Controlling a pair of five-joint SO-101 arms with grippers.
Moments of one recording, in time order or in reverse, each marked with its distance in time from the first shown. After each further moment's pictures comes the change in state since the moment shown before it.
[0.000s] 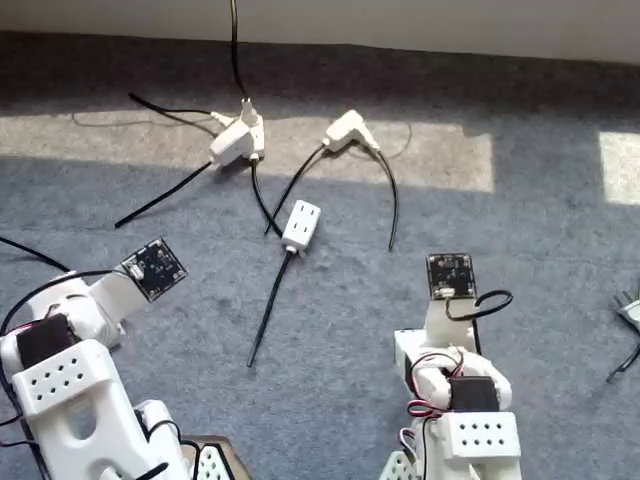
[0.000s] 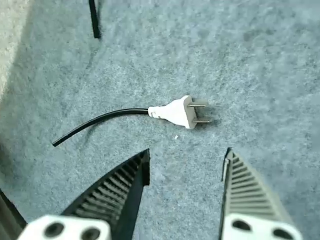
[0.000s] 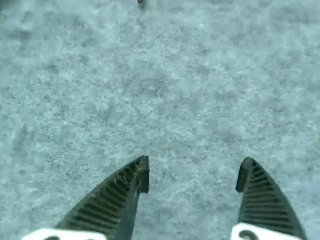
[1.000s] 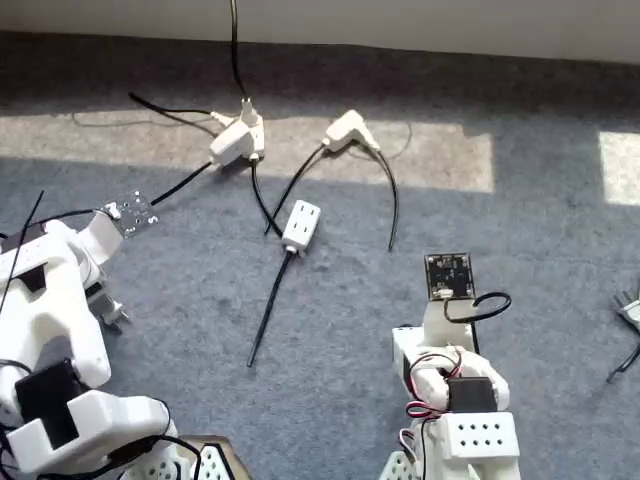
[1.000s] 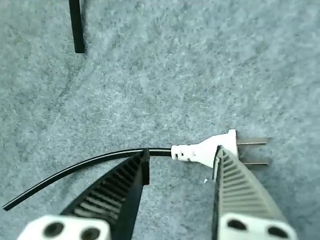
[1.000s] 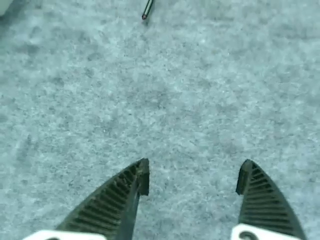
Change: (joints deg) left arm -1.1 56.2 -25.6 -9.9 0.1; right arm -0.5 0.0 0.4 -2.1 -0.1
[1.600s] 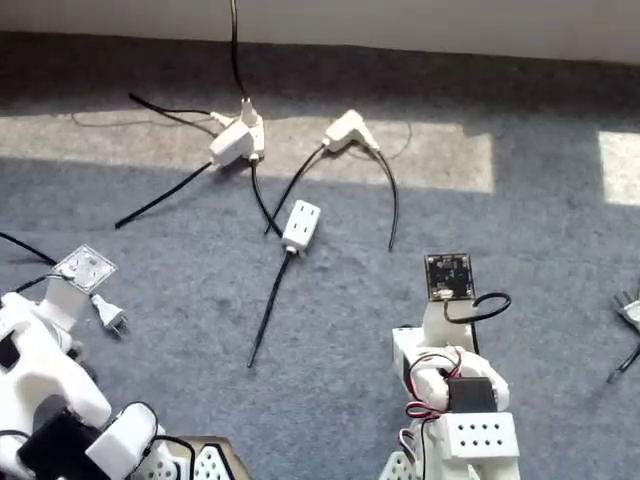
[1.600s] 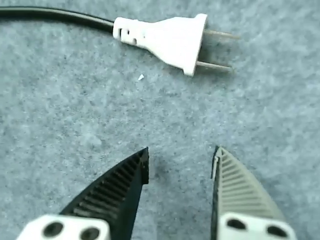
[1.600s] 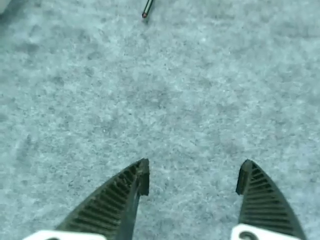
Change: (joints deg) left arm -18.5 -15.4 19.0 0.0 0.0; right arm 0.0 0.0 0.3 -0.2 0.0
